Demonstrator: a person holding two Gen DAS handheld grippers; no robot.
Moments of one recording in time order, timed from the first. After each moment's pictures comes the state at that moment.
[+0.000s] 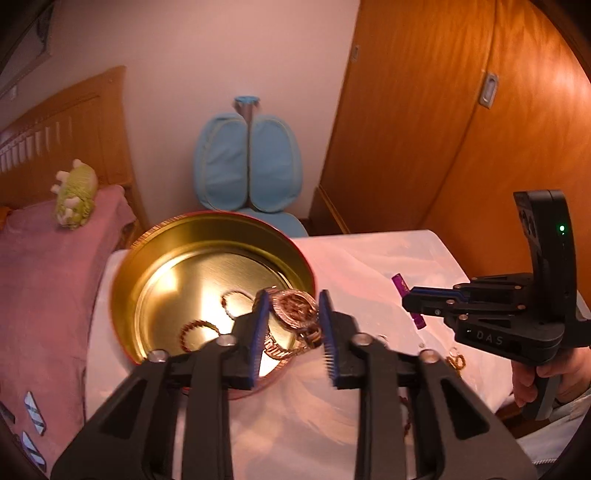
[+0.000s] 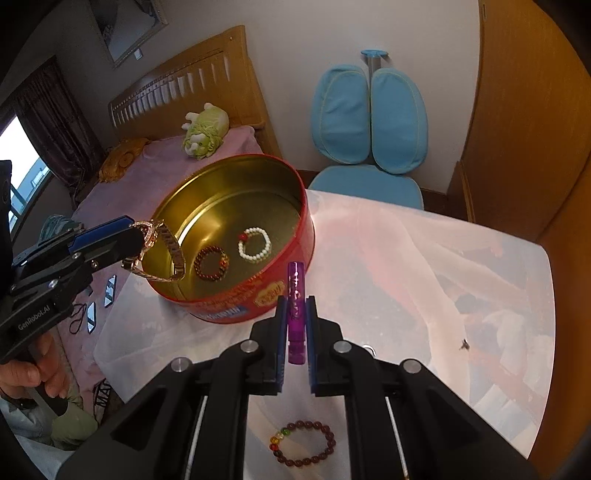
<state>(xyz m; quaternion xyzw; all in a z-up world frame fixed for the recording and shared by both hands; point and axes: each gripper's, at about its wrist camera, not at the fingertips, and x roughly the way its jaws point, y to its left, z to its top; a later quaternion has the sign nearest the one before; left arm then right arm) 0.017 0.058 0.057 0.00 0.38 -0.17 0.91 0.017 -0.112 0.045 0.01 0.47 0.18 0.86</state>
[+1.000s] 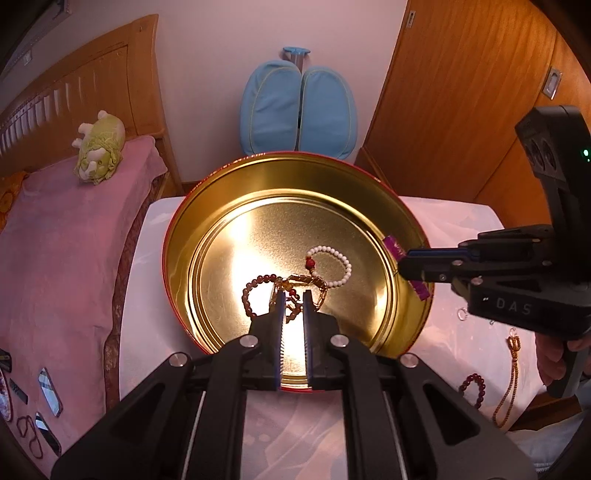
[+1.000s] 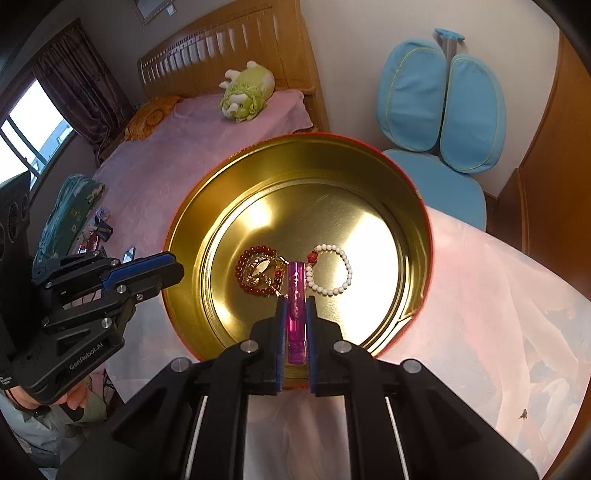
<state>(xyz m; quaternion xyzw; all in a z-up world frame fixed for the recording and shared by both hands) 0.067 0.135 -0.007 0.00 0.47 -0.12 0.87 0.096 -0.003 0.000 -0.03 0.53 0.25 0.81</state>
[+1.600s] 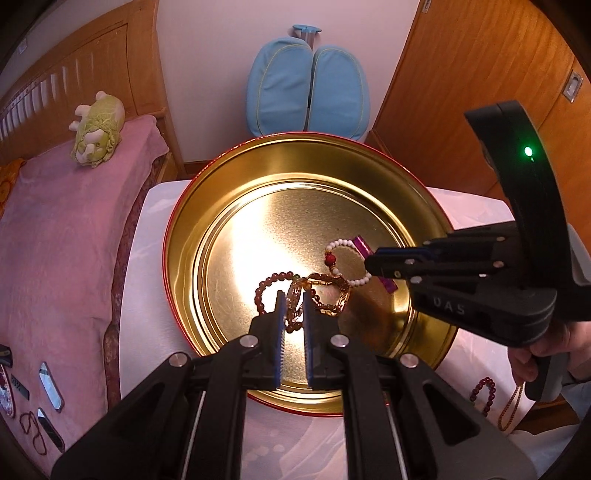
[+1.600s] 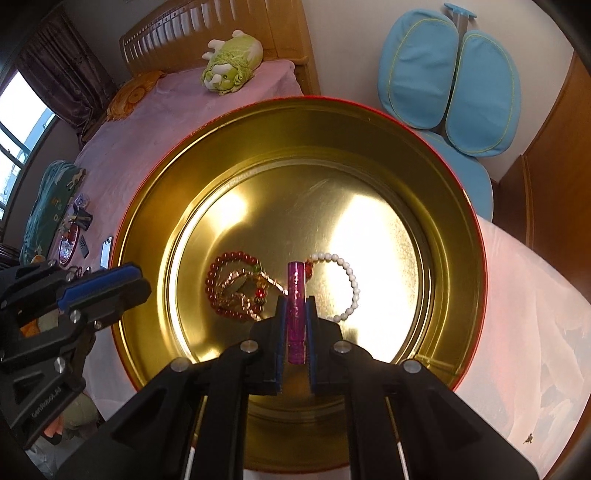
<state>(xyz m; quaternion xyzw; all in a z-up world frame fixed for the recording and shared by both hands) 0.092 0.146 -0.023 0.00 0.51 -0.11 0.86 0.145 0.030 -0.045 -0.05 0.57 0.23 0.79</state>
